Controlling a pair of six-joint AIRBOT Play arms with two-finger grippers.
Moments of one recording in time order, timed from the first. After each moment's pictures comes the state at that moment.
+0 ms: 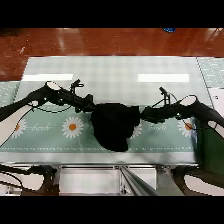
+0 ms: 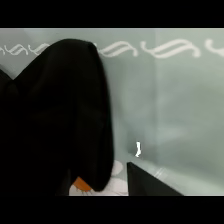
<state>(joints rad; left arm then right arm) -0.16 -1.65 1.00 0.57 -1.08 -1.27 0.08 -1.34 0.68 -0.69 0.95 1.24</state>
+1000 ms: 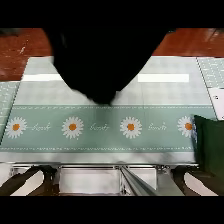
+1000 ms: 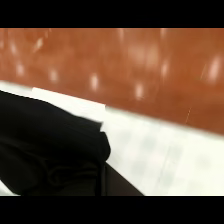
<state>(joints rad) 0.23 -1.05 1.63 0.49 -1.11 -1.29 -0.09 -1.07 1.82 -1.03 1.24 1.38</state>
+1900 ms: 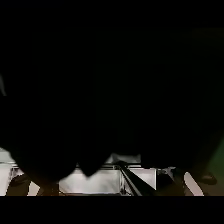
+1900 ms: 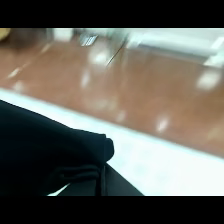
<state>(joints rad) 0.39 -0.62 1.67 0.51 -1.45 -1.35 -0.11 -0.71 1.82 -1.07 1.49 1.39</state>
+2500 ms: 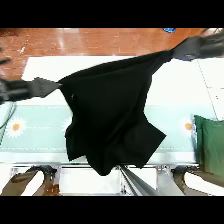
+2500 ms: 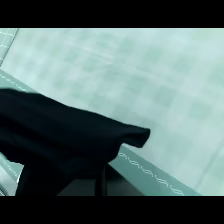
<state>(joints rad) 0.17 -0.86 0.87 0.50 -1.19 -0.97 -0.10 -1.33 1.58 -0.72 1.42 1.22</state>
